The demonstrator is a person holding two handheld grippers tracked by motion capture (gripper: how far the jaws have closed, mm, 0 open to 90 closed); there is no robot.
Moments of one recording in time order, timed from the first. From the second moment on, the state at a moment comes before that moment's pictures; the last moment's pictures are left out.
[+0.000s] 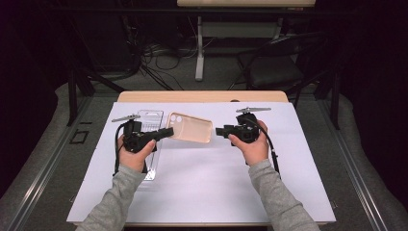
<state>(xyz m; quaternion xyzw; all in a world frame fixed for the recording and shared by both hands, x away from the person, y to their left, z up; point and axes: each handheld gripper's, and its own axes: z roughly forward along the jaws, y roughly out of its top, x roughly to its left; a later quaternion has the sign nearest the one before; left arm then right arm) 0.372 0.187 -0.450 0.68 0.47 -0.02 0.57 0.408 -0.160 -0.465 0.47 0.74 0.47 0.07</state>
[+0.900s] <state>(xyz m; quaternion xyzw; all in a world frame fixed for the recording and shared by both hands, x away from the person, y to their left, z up) 0.363 0.182 -0.425 0.78 0.39 0.02 0.50 0.380 -0.178 -0.464 0.38 0.79 0.46 0.12</state>
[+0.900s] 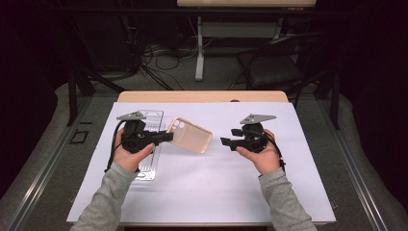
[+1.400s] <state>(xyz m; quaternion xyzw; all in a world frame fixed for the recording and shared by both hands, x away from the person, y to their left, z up) 0.358 0.179 -0.417 0.81 0.34 -0.01 0.48 0.363 -0.174 -0.456 0.31 0.81 0.48 0.13</state>
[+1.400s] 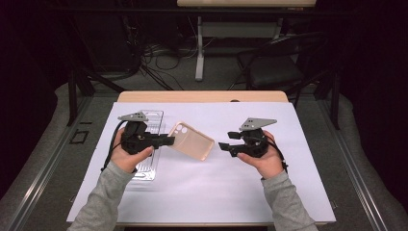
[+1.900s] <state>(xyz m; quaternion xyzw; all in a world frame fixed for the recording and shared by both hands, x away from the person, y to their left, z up) 0.354 0.171 -0.417 0.83 0.32 -0.02 0.46 0.355 -0.167 -0.453 0.26 0.82 0.50 0.12</state>
